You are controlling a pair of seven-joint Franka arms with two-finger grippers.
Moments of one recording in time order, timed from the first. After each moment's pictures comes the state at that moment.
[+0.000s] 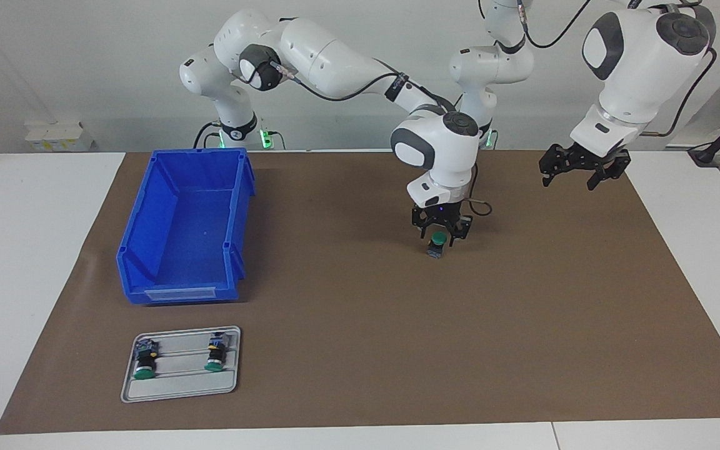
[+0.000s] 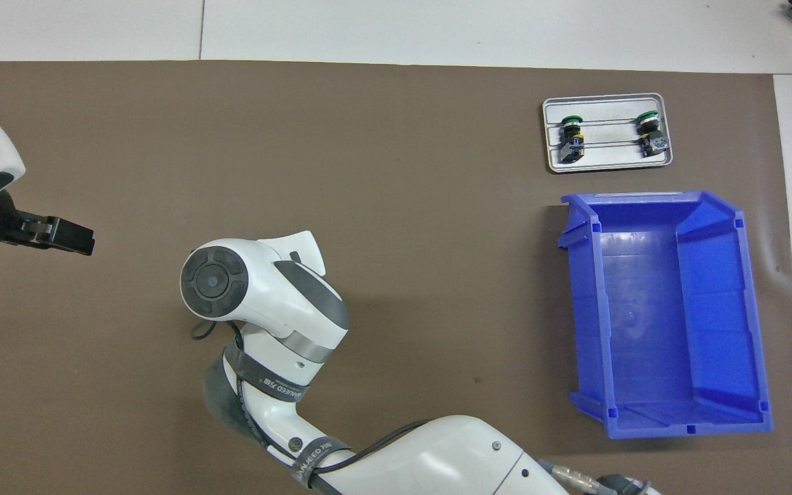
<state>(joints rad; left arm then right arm) -0.03 -0.04 -0.03 -1.75 0.01 1.66 0.14 0.82 0.83 0.05 -1.06 -0.14 2.00 1.35</state>
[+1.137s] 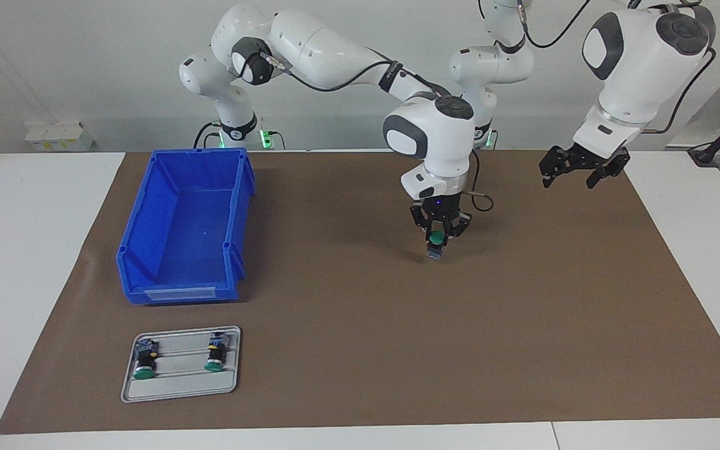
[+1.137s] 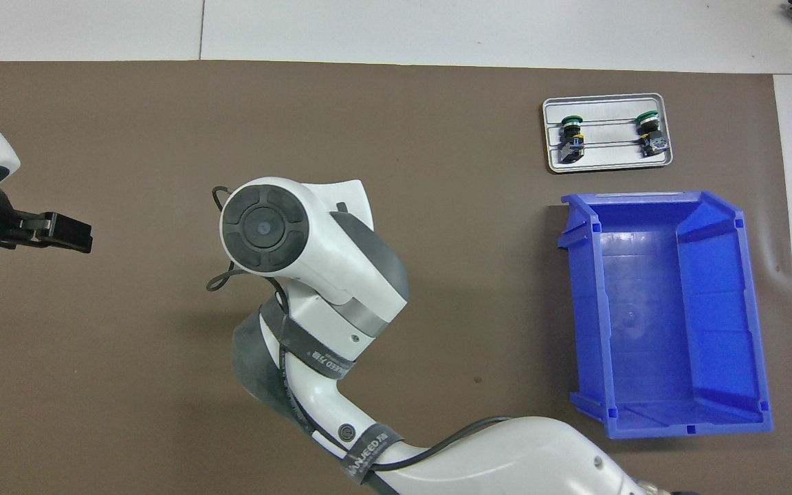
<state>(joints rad) -0.02 -0.04 -0.03 -1.75 0.01 1.67 0.06 0.69 0.64 0.04 -1.12 -0.14 1.97 1.35</state>
